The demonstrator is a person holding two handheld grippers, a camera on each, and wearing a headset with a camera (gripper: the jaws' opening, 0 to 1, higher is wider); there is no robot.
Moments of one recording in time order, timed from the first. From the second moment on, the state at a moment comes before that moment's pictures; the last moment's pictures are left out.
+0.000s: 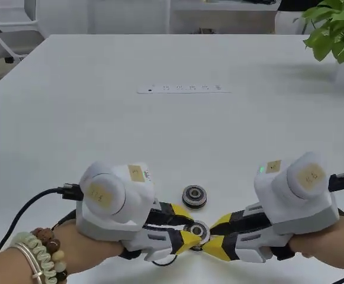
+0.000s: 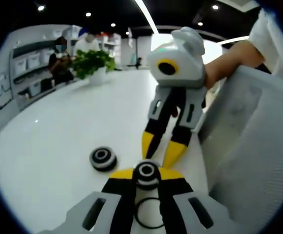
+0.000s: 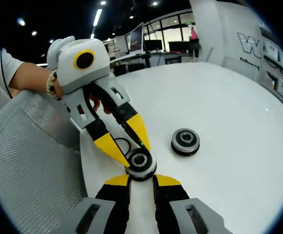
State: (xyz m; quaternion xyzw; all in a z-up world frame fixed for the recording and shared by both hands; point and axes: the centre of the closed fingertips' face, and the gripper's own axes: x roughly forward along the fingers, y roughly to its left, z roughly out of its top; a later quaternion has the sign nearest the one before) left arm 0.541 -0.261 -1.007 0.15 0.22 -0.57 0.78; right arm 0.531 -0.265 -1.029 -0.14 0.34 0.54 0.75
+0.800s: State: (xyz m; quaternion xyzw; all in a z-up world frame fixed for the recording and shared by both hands) left arm 0.540 -0.259 -1.007 0.15 0.22 -0.57 0.78; right arm 0.537 -0.271 -1.029 -0.11 0.38 0.51 0.77
